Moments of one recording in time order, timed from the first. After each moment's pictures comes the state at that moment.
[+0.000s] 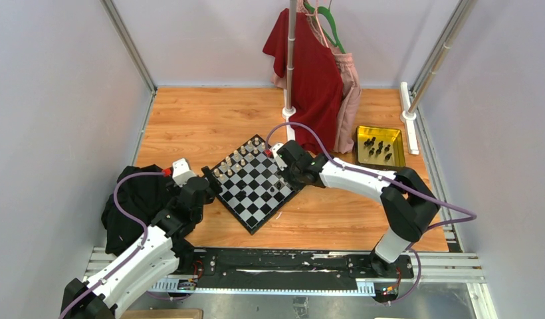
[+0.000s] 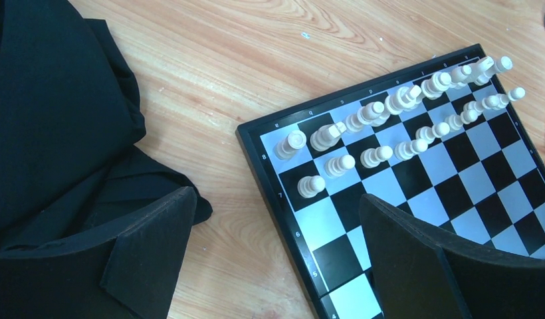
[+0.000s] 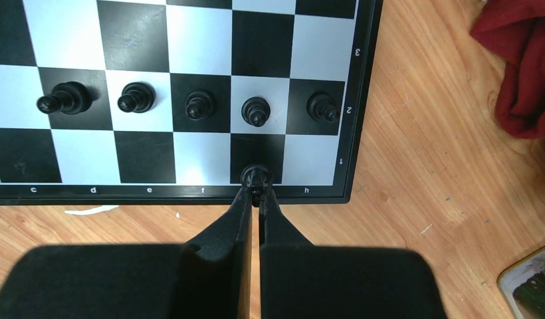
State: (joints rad) left arm -0.55 0.61 0.30 -0.26 -0.68 -0.68; right arm 0.85 1.63 1.08 -0.45 0.11 -0.07
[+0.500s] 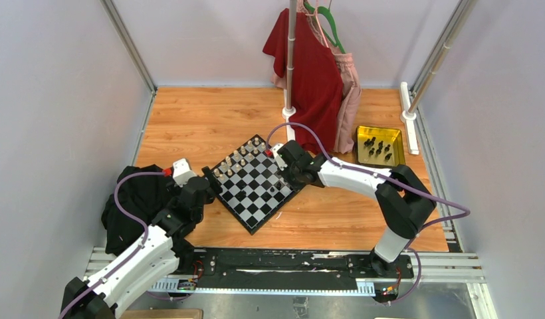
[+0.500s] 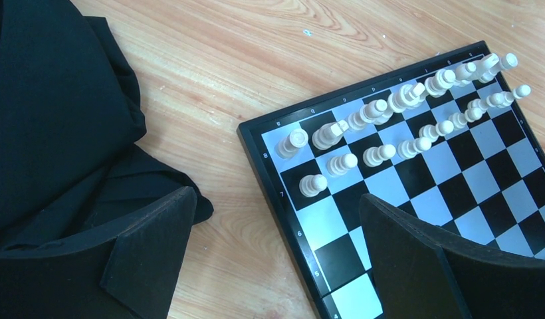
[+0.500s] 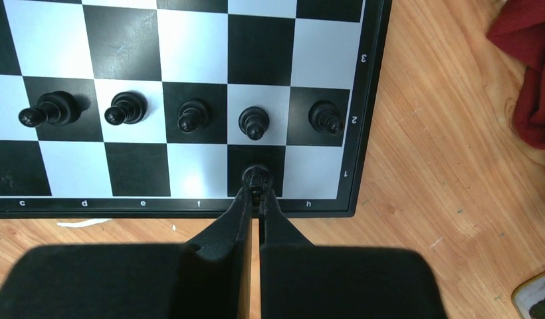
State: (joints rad) left arm -0.55 0.62 0.29 -0.25 -0.68 -0.68; right arm 0.83 1.67 1.07 -0.42 0.09 -0.07
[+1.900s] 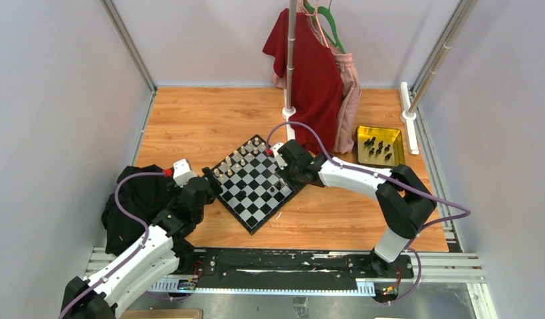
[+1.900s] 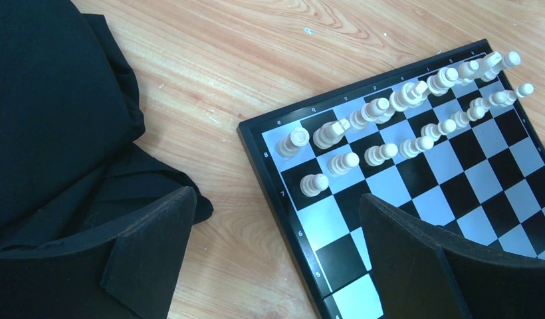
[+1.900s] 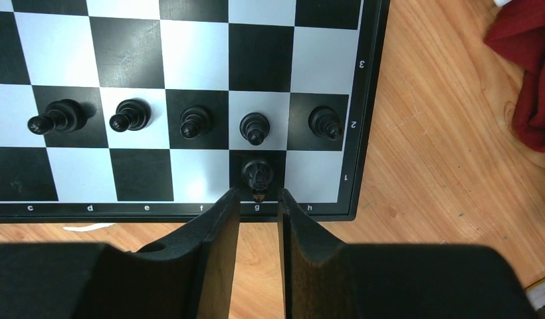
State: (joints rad) left arm -0.55 0.62 0.28 -0.24 -0.68 -0.68; right arm 0.82 1.67 1.07 -0.40 0.08 -0.06
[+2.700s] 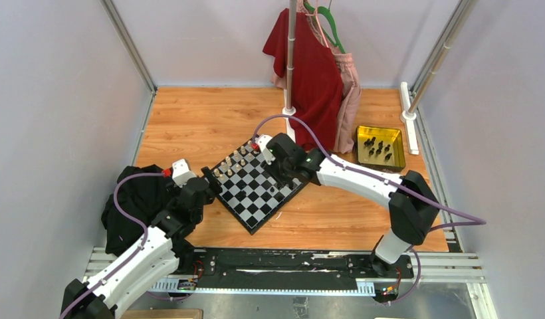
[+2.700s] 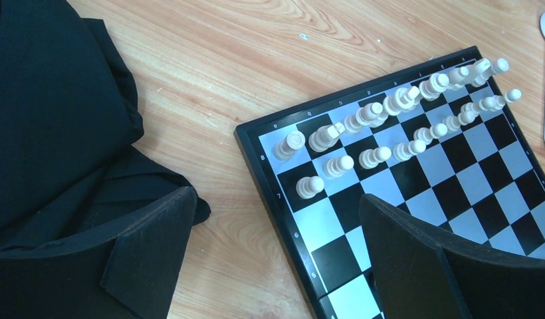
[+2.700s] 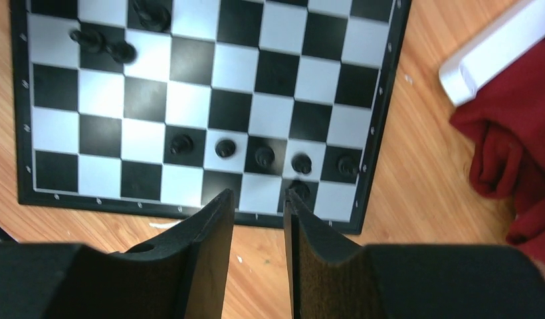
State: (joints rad) left arm -0.55 0.60 0.28 -0.24 -0.68 -0.68; right arm 0.92 1.60 1.21 -0.49 0.08 -0.07
